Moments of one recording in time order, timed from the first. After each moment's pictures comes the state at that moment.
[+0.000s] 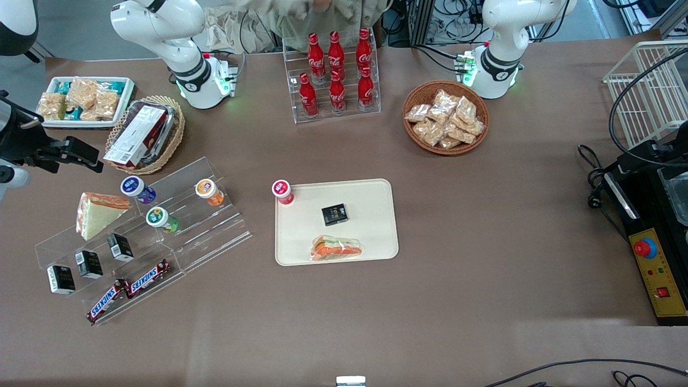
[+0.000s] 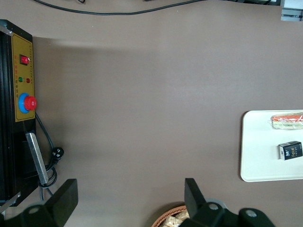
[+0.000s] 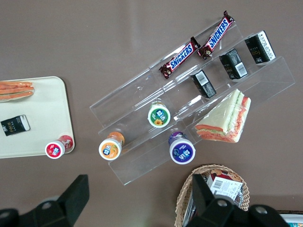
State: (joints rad) arm 0.06 0.00 -0.06 -1.52 0.03 1.49 0.06
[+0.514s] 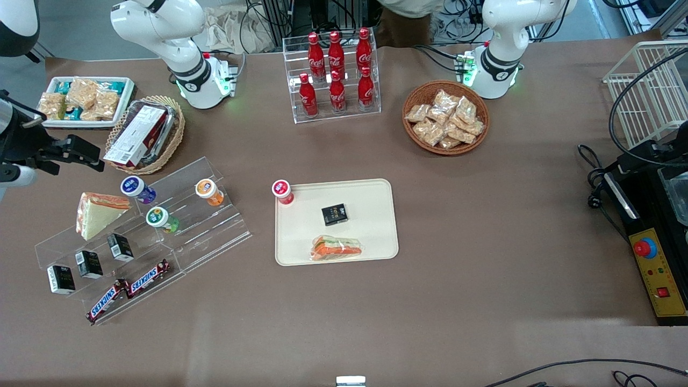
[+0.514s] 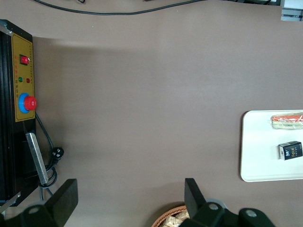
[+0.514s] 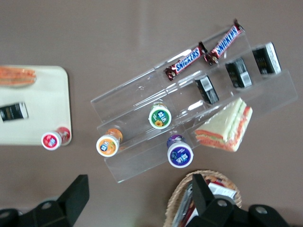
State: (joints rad) arm 0.06 0.01 -0.07 -1.52 0.03 1.50 -0.10
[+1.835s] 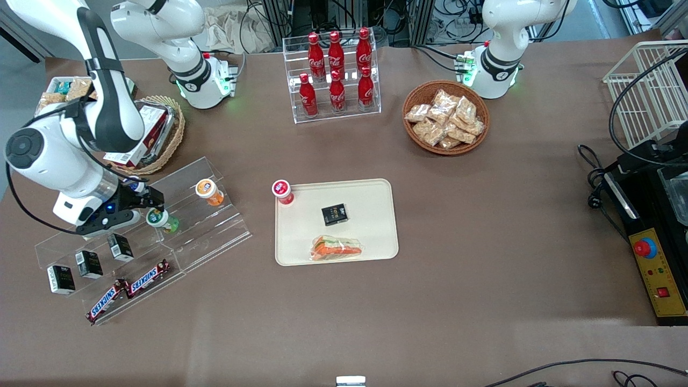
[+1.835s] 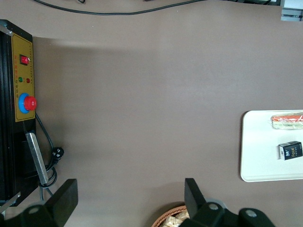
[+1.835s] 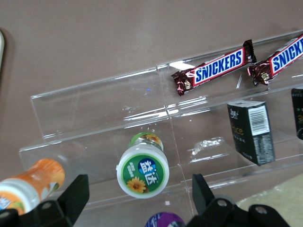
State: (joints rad) arm 0.06 0.05 -0.09 -2.19 0.03 2.28 -0.33
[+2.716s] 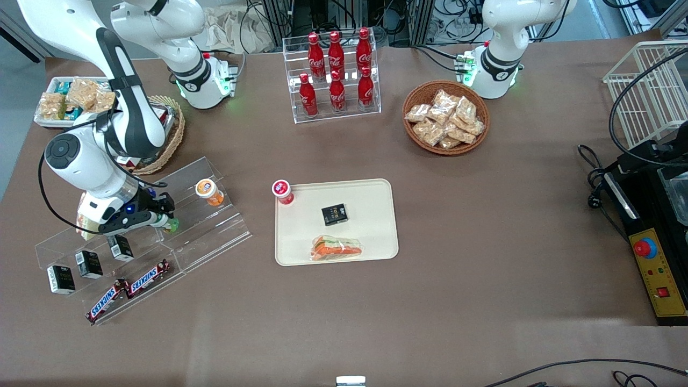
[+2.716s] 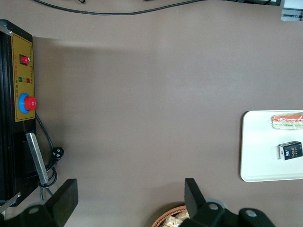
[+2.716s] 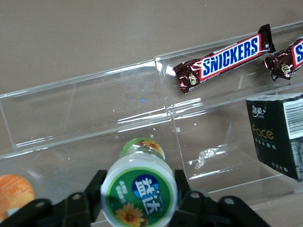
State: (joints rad) arm 0.06 0.10 -0.09 -2.31 0.03 2.48 -0.33
